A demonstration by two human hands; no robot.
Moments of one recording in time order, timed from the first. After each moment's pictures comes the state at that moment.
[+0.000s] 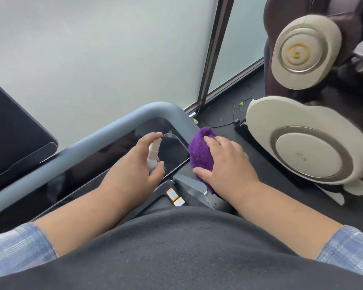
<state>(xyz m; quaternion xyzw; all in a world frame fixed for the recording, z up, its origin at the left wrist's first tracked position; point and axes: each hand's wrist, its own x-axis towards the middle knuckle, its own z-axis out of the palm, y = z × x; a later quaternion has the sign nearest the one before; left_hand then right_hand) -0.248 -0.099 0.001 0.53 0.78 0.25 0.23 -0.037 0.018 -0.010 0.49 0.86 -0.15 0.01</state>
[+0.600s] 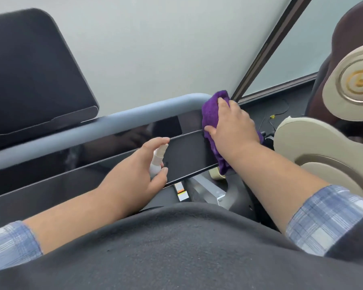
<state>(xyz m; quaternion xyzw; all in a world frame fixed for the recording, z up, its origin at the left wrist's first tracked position) -0.274 -0.156 -0.019 0.47 0.79 0.29 0.26 -0.155 0.081 -0.022 0.42 0.90 -0.06 0.03</state>
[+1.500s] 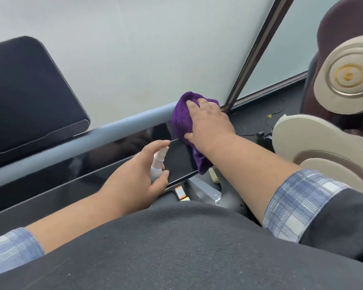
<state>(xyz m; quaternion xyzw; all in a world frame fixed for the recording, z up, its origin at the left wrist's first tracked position) -0.261 -0.139 -0.003 0.51 0.77 0.30 0.24 -0.176 0.081 -0.008 0.35 0.93 -0.08 0.07</state>
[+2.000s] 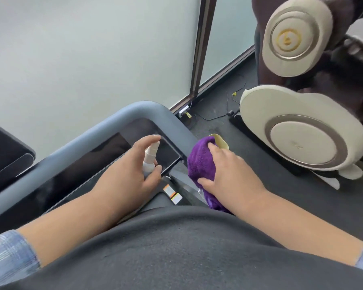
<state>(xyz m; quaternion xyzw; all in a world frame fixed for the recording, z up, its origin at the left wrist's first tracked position) -0.236 -0.080 -0.003 0.58 0.74 0.24 0.23 -0.005 0.017 -0.014 0.52 0.82 -0.23 0.03</state>
